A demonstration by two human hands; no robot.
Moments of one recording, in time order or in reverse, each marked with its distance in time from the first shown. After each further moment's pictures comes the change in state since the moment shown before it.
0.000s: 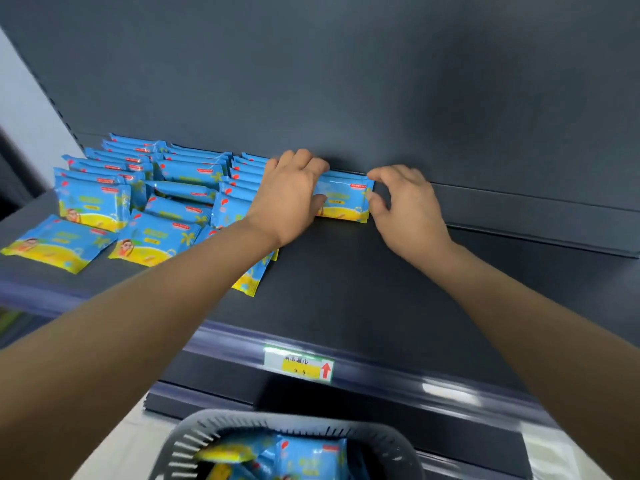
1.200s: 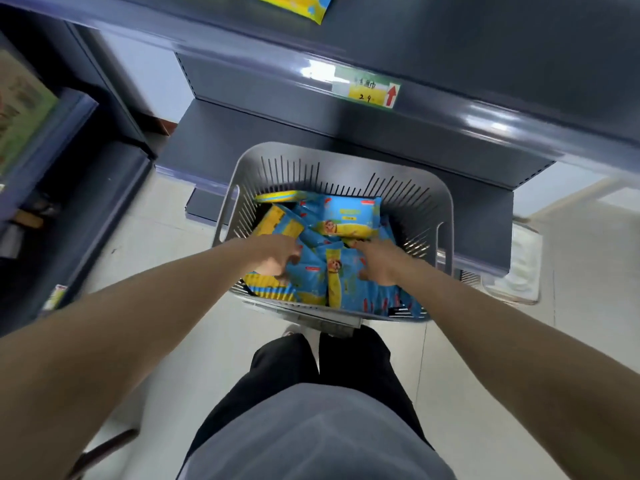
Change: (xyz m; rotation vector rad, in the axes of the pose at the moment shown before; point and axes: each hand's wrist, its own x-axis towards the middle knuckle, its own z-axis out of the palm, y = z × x) left_hand -0.419 0.011 0.081 -0.166 -1.321 -0.172; right_hand -0.372 -0.039 0.136 -0.264 -1.217 0.080
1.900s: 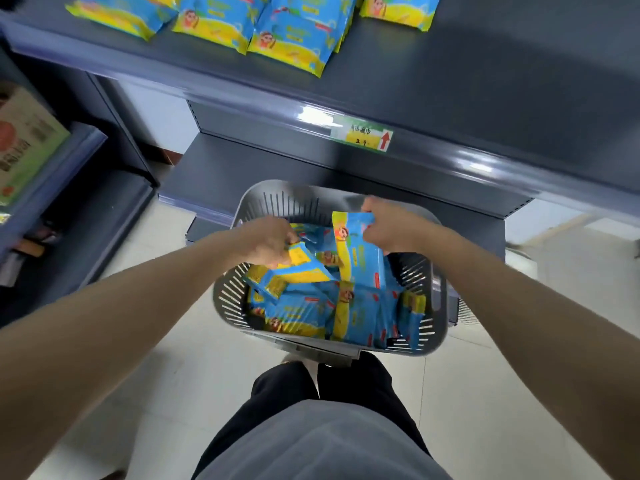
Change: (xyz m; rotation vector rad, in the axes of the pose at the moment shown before) left_hand -0.046 0.002 -0.080 -0.091 0.261 -0.017; right_hand -0.024 -0.006 -0.119 0.402 0.218 -0.021
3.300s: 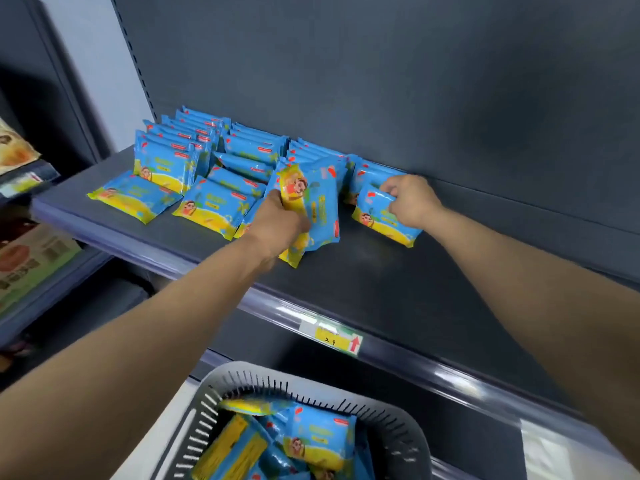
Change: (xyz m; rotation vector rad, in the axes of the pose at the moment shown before) left_hand 0.091 0.061 -0.246 -1.235 0.786 -0.058; right_hand 0.177 -0.011 -0.280 -0.114 0.579 -0.140
